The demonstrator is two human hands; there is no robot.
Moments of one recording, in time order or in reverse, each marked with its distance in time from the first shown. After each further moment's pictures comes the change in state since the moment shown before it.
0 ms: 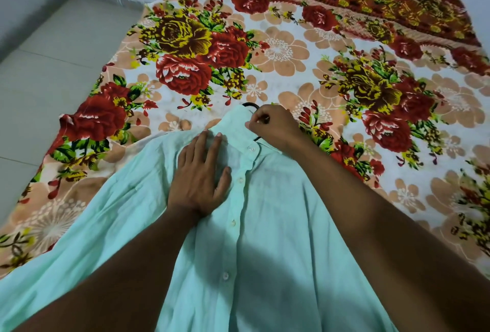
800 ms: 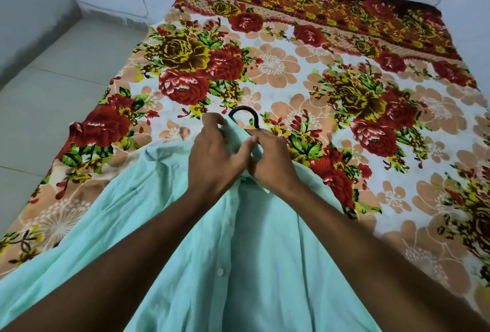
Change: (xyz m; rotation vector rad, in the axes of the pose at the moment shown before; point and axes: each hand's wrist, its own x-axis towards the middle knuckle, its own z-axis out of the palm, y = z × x) left_hand 0.032 0.083 -0.078 -0.479 0.271 -0.213; right_hand -0.073 0.004 0.022 0.081 0.225 -0.351
